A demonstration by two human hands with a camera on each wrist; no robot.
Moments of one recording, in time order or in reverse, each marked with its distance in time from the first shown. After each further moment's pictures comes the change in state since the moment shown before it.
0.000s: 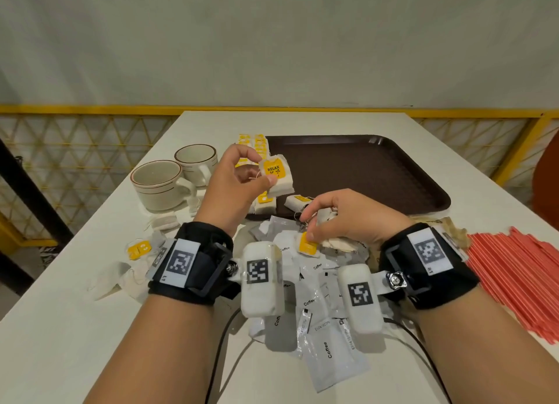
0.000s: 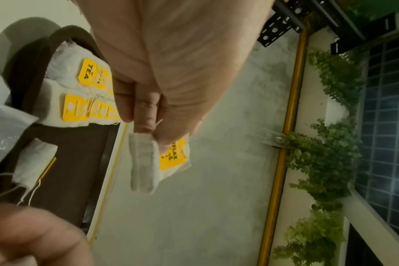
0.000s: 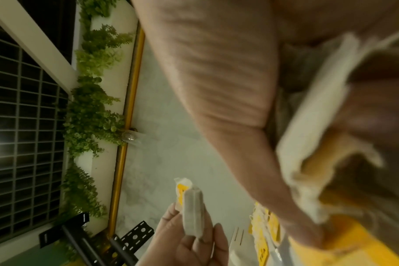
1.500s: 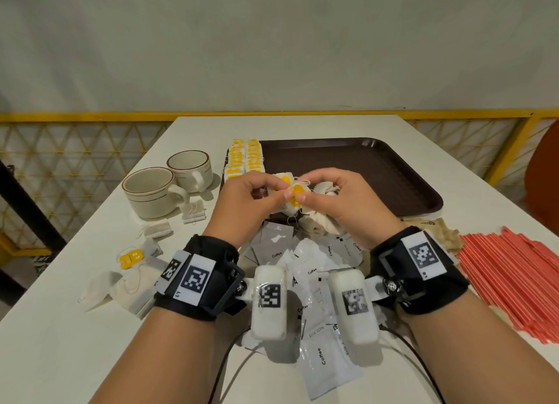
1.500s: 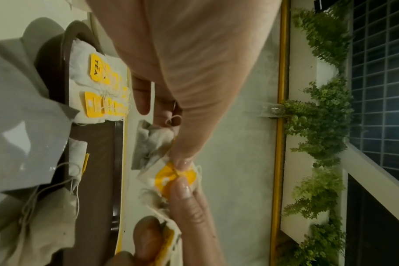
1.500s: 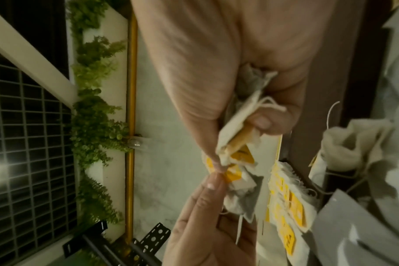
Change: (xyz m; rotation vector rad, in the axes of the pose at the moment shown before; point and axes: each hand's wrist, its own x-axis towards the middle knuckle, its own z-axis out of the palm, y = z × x) left_hand -0.007 -0.002 0.018 0.161 -0.082 0.096; right_hand -0.002 -0.010 0.006 0.359 0.371 -0.222
